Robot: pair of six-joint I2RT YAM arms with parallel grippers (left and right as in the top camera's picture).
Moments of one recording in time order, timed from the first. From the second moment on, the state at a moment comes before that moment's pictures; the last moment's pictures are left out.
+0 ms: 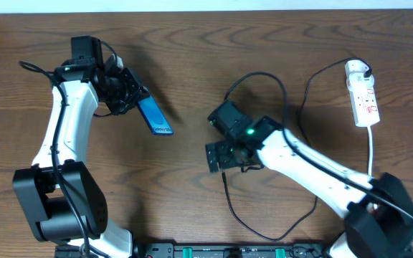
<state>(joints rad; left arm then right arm) 0.12 1.75 1.40 -0.90 0.50 -0.54 0.79 1.71 1.21 -0.86 -0.09 0.62</state>
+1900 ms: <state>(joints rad) 0.12 1.75 1.40 -0.92 0.47 -0.53 0.87 1.91 1.18 -0.84 -0.17 0.70</state>
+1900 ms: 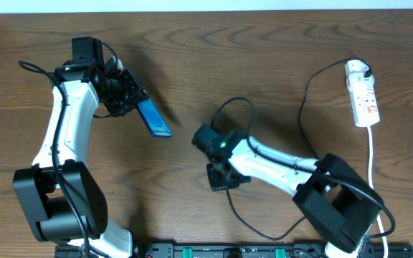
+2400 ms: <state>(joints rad) 0.16 1.75 1.40 -0.67 0.90 -0.54 0.53 1.92 1.19 -0.13 -1.12 0.51</state>
